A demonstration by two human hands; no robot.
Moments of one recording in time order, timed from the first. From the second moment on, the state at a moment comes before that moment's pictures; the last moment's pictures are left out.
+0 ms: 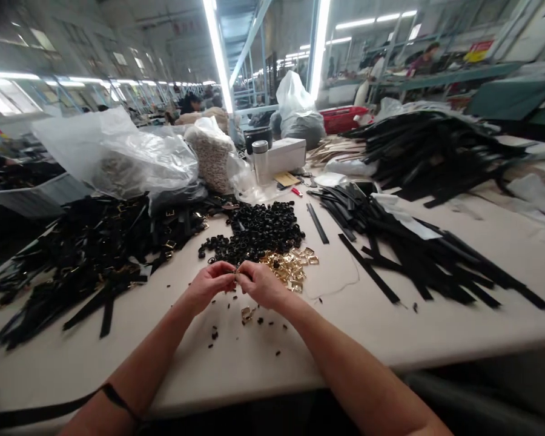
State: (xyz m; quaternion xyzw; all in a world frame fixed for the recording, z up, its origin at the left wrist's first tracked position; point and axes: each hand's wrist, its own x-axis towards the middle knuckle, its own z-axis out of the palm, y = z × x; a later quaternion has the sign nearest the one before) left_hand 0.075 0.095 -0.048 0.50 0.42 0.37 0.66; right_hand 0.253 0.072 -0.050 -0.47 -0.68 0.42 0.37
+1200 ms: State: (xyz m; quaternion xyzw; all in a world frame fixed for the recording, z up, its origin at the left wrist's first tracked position) left_hand 0.079 0.088 -0.038 0.45 0.40 0.39 0.69; right_hand 0.256 0.074 -0.051 -0.47 -0.71 0.35 0.38
